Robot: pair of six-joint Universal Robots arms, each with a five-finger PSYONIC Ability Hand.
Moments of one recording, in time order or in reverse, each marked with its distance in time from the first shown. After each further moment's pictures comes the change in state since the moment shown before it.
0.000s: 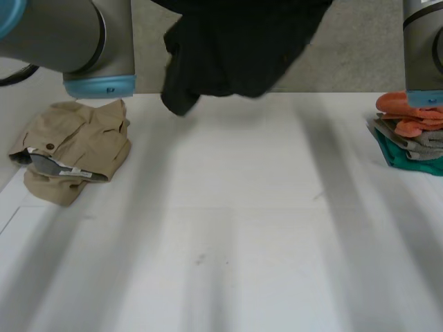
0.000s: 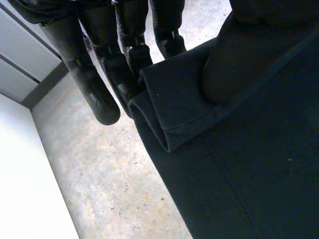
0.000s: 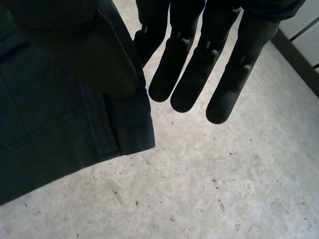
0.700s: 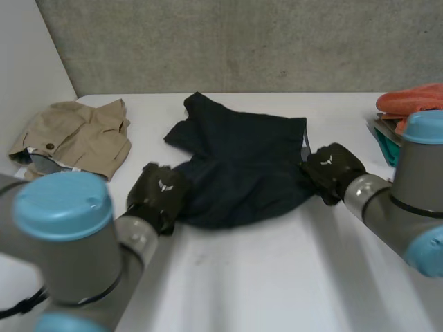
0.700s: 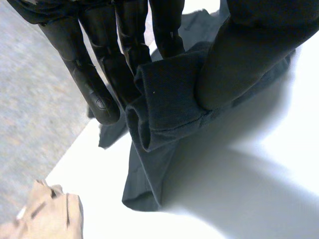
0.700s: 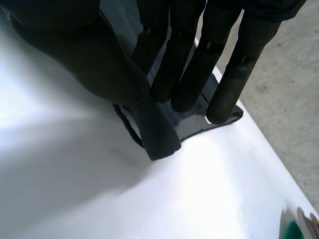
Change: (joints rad) left arm -0.095 0.201 -1.026 -0.360 -0.006 -0.123; right arm 0.039 -0.007 0.598 0.629 -0.090 -0.140; left_hand 0.000 0.001 0.001 0.000 0.000; right_hand 0.000 0.015 0.000 0.000 0.007
